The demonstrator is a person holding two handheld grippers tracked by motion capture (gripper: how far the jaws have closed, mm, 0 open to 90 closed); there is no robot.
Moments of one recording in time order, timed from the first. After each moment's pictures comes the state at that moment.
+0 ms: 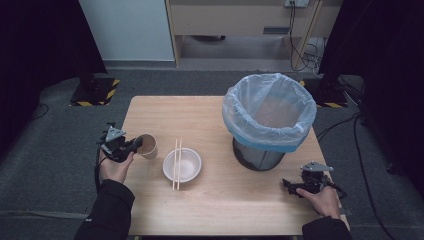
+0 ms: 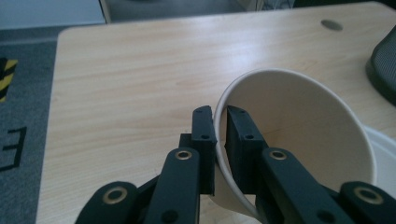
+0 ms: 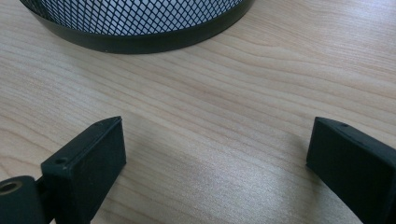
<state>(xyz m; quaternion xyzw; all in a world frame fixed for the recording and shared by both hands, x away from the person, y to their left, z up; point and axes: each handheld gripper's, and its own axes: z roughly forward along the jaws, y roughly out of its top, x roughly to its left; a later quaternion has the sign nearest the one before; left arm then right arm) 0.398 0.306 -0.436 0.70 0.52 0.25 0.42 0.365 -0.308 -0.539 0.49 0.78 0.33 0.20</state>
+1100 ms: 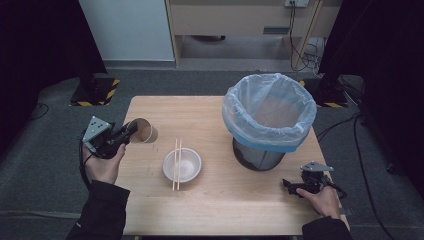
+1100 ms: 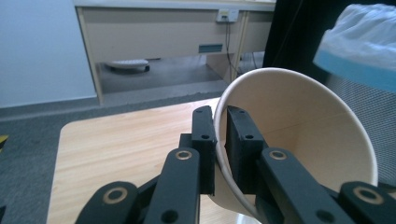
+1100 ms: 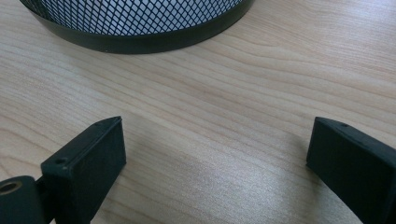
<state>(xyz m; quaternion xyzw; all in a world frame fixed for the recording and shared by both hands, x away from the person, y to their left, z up) 0.363 0.293 -0.360 0.66 0.45 0.30 0.52 0.365 -0.308 -0.539 0.49 0.78 0.33 0.20</state>
